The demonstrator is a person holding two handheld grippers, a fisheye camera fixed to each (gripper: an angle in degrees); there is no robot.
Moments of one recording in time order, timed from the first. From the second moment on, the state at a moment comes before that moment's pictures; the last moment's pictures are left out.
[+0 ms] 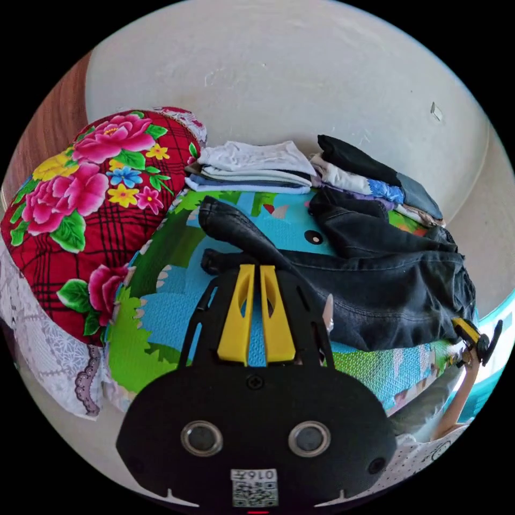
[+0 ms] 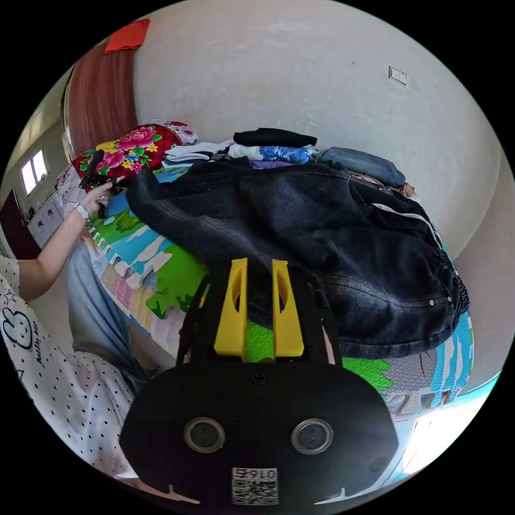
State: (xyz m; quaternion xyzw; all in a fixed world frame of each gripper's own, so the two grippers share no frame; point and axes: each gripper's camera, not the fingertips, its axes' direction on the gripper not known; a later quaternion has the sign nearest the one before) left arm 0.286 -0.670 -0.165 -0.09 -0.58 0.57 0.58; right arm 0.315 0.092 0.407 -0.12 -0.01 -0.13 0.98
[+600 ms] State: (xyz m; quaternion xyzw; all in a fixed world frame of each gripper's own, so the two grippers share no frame) left arm 0.366 -0.719 -0.170 -0.27 -0.71 0.47 0.44; right arm 0.262 0.062 0.359 -0.11 0.08 -0.15 0.98
